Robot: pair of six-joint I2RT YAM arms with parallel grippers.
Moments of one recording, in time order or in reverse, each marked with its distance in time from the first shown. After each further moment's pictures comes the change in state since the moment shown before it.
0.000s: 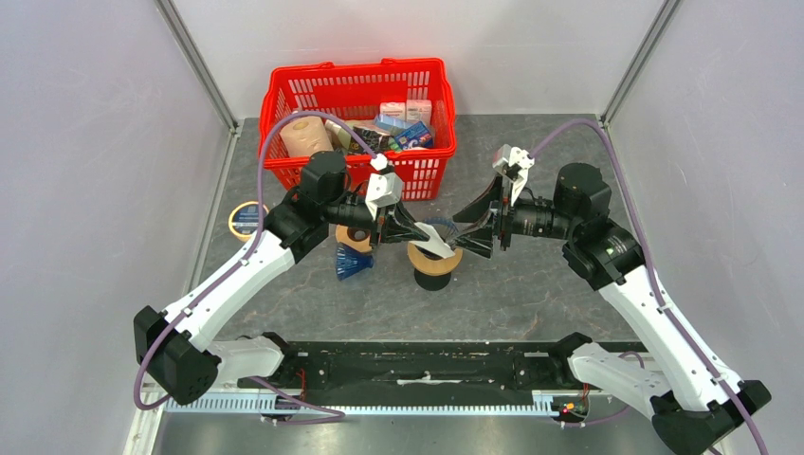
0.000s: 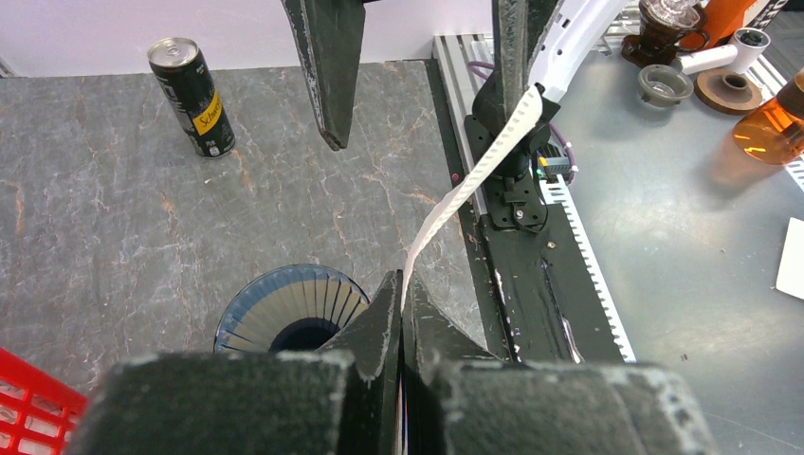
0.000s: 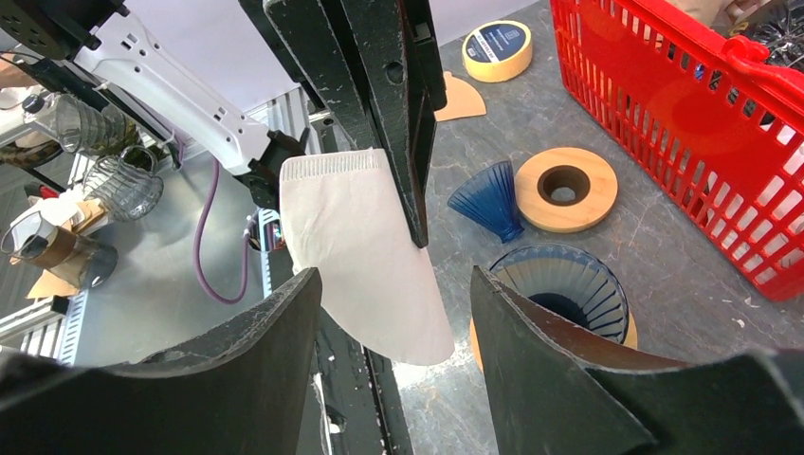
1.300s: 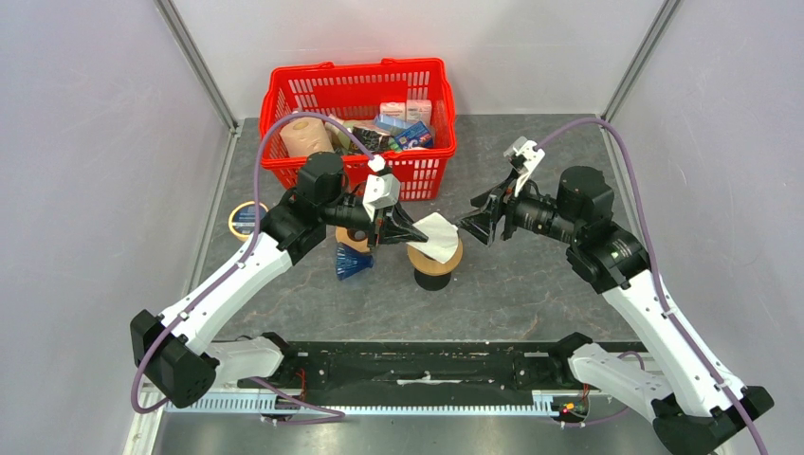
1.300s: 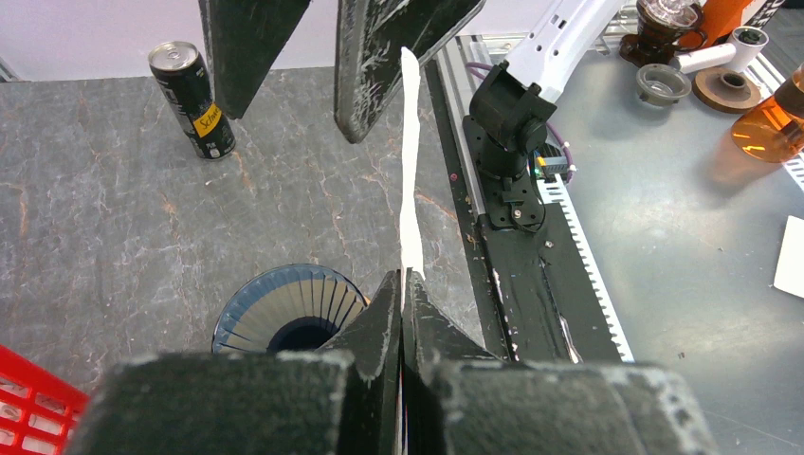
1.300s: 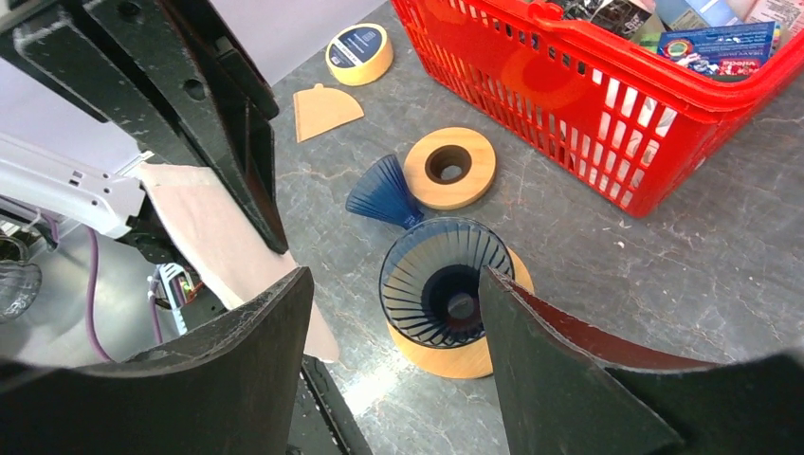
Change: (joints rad) left arm 0.000 -0.019 0.000 -0.015 0.000 0.008; right arm 0.000 -0.024 0.002 -0.065 0.320 0.014
